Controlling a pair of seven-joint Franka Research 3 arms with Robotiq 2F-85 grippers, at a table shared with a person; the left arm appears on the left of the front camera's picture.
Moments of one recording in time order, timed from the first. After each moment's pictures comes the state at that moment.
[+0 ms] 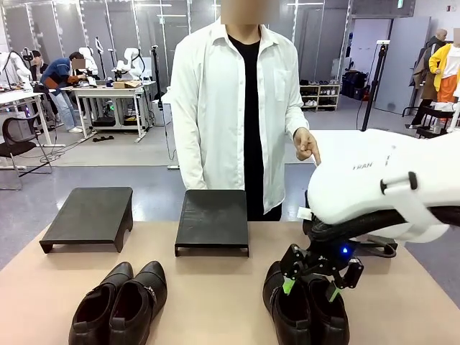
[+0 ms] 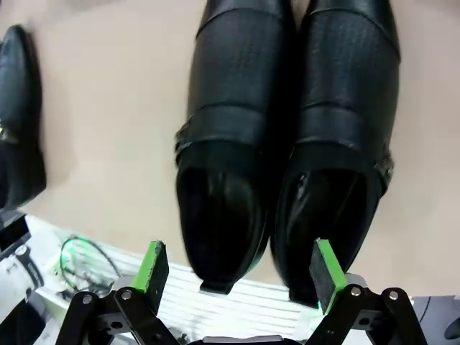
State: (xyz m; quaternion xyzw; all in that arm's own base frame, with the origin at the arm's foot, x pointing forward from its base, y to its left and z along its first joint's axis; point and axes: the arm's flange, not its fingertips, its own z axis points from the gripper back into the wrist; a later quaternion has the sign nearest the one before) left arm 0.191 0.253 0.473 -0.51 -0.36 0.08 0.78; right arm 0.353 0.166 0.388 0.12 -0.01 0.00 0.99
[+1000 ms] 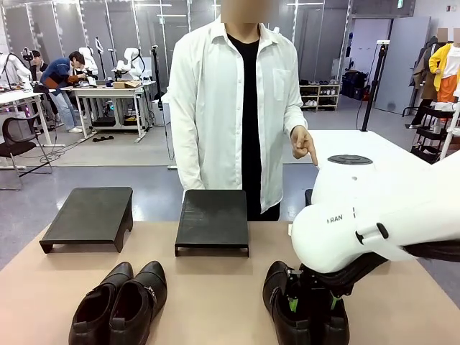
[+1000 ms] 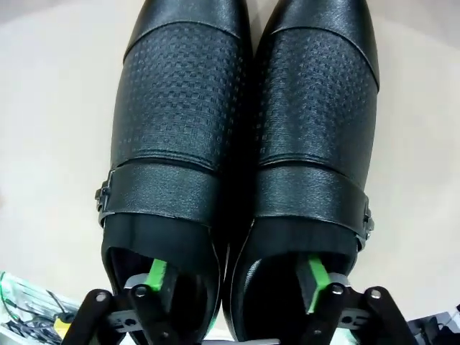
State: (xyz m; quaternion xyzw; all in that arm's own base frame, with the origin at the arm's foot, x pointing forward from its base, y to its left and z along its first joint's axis) left arm 0.191 0.253 0.473 -0.51 -0.36 0.08 0.78; right arm 0.363 0.183 0.343 0.02 -0.02 0.04 1.00
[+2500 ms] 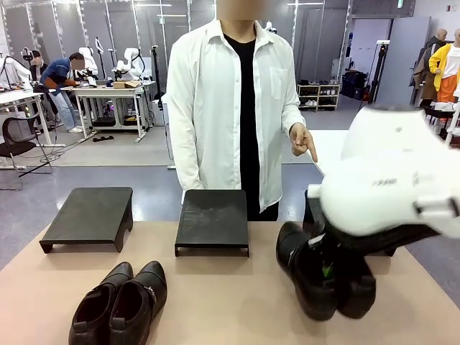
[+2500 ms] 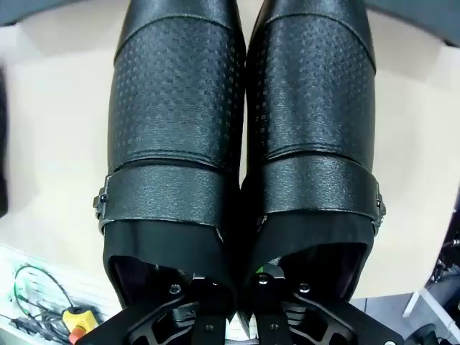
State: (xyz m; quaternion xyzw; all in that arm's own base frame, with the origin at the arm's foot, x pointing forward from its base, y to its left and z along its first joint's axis) left arm 0.191 0.253 0.472 -0.51 -0.36 0.08 0.78; right arm 0.352 0.145 0.449 0.03 -0.09 0.03 1.00
